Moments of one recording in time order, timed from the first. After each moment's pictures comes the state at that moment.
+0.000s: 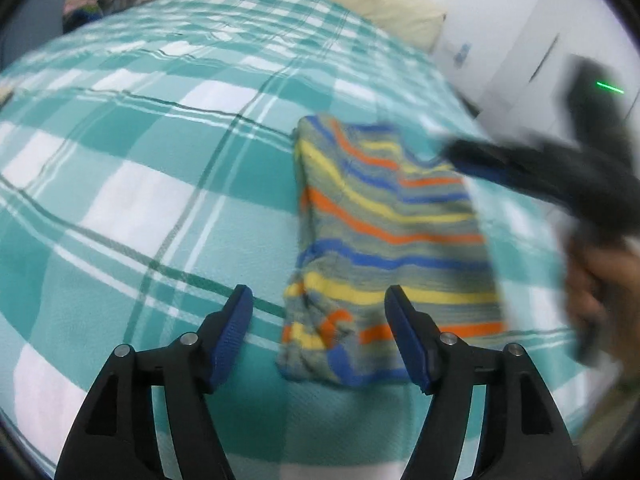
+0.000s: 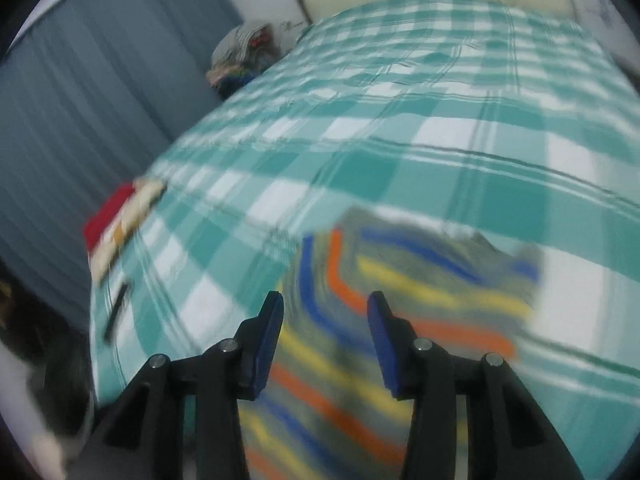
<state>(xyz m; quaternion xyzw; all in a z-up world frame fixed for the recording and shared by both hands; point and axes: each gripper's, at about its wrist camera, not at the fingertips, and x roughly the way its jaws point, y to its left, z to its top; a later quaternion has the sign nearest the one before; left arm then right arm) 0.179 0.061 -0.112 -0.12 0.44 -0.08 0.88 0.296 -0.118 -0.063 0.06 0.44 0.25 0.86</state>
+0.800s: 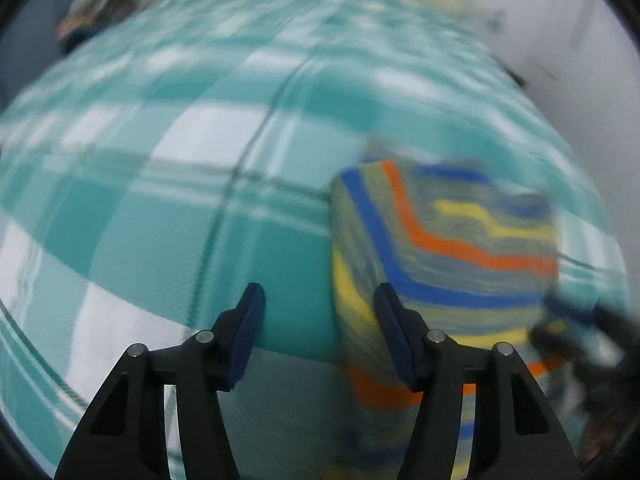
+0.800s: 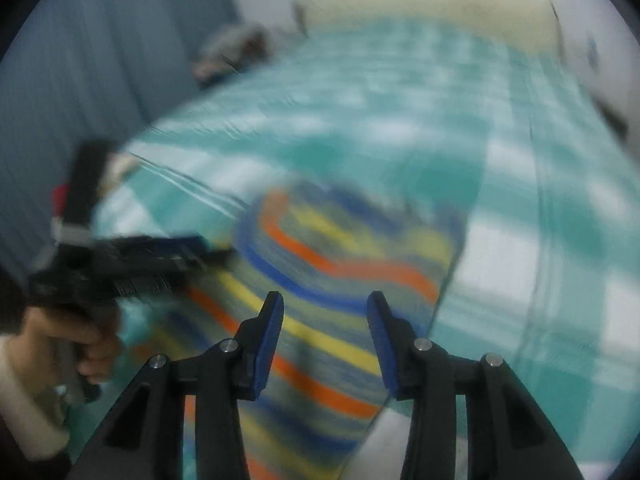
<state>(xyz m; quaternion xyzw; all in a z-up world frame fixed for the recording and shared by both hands) 0.304 0.060 -0.132 -0.08 0.49 -0.03 0.87 0.280 -0.155 -0.124 0.01 0.45 0.18 0.87</state>
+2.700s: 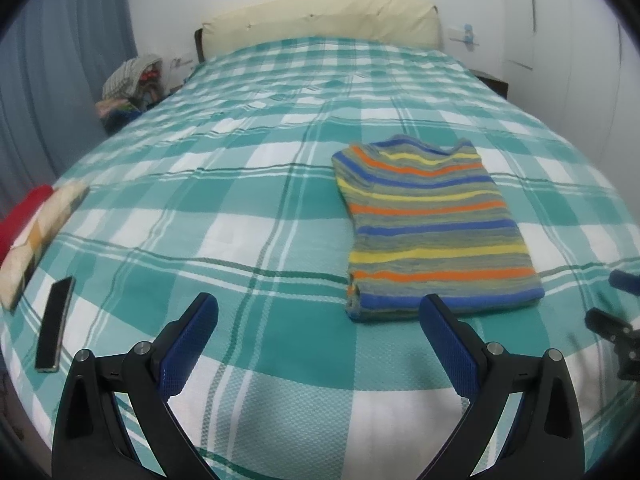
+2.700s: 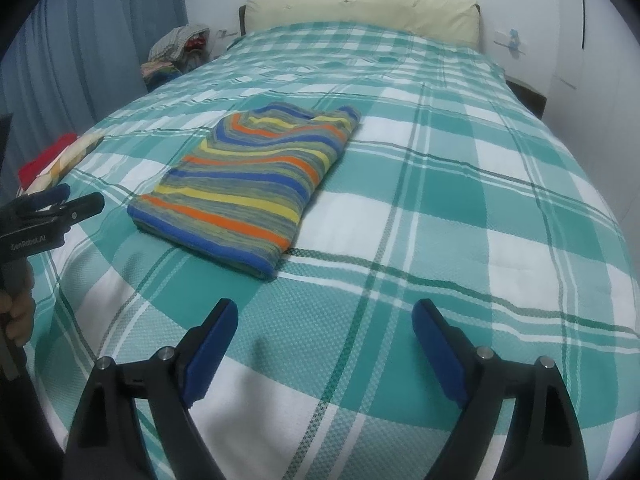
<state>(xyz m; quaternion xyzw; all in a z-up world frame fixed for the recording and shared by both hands) 0.109 0.038 -0.075 0.05 0.36 0.02 0.93 0.082 -0.195 -0.116 -0.02 0.40 0.06 0.92</state>
